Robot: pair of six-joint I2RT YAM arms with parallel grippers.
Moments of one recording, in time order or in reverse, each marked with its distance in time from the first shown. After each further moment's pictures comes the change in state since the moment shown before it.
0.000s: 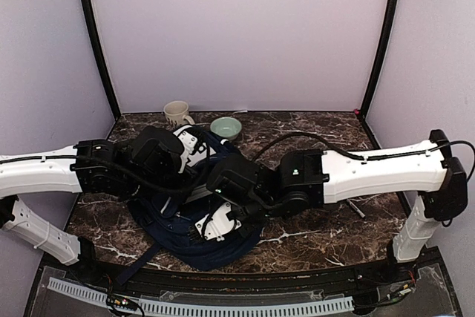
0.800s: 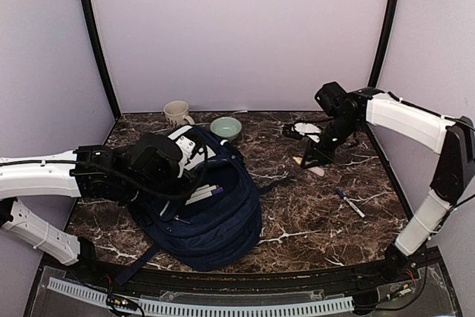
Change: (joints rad) left arm -0.007 -0.020 -0.049 0.026 -0.012 -0.026; right arm -0.908 -0.088 -0.117 -0.243 -0.613 0.262
